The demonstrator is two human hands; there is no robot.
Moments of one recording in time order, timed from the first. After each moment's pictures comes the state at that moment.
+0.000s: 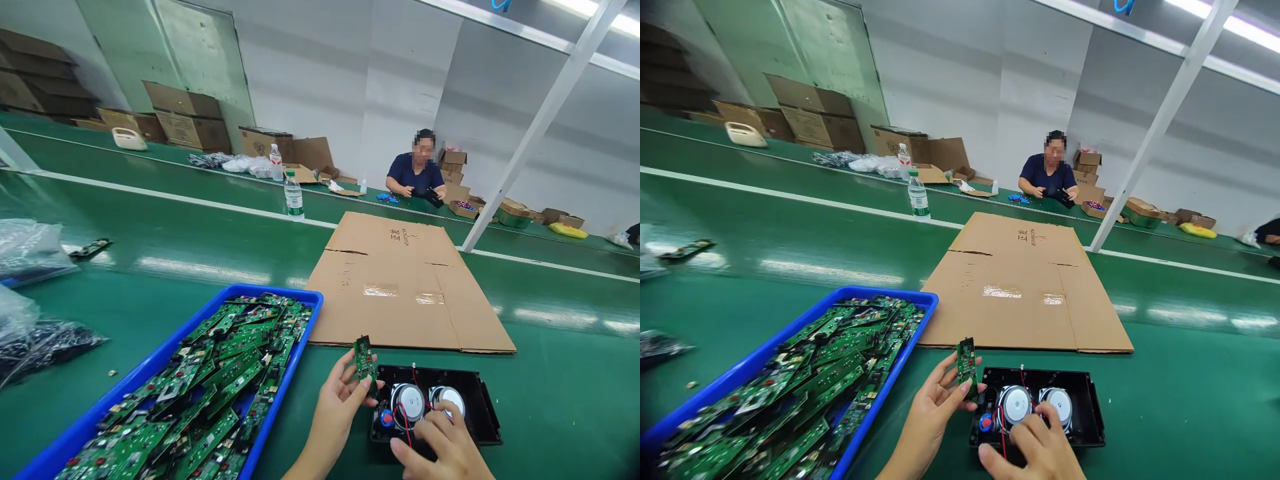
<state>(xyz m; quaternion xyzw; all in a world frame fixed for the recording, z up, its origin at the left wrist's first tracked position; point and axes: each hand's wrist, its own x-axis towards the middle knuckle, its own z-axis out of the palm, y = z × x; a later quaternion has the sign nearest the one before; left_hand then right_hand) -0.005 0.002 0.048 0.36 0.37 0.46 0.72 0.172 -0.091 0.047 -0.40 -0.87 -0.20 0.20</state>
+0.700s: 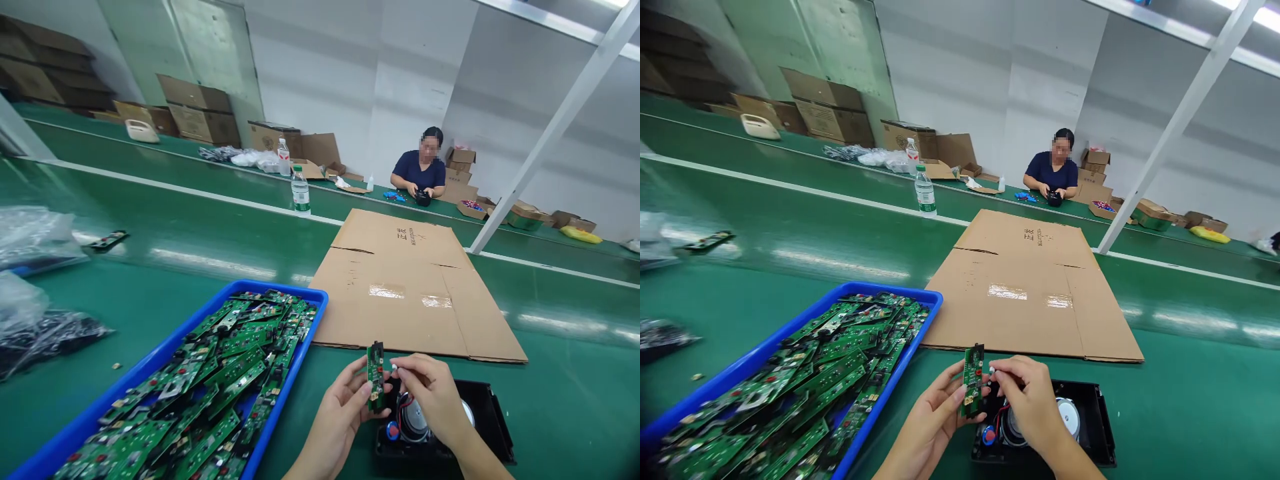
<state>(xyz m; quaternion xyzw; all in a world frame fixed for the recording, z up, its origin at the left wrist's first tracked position) -0.013 0.001 0.056 0.24 0.30 0.42 0.82 0.144 -0.021 0.076 -0.55 -0.60 0.33 0.48</state>
